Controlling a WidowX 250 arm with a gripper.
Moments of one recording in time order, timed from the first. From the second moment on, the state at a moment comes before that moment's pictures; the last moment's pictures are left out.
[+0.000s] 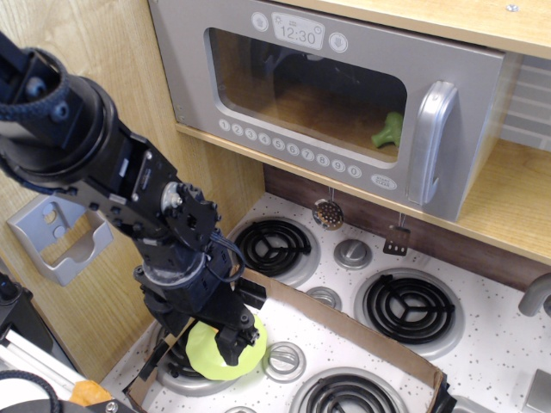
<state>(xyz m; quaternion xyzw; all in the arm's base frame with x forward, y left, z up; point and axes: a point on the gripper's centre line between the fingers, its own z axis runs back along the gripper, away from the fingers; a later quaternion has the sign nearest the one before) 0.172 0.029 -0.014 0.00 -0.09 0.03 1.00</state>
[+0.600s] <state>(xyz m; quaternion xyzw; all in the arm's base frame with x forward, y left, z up) 0.184 0.000 0.001 -0.02 -0.07 0.03 1.00</state>
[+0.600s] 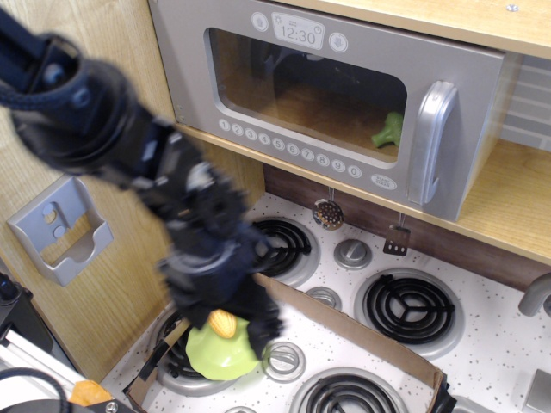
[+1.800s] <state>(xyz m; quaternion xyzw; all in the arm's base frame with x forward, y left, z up) 0.280 -0.073 0.084 -0.02 -0.12 -0.02 0.99</state>
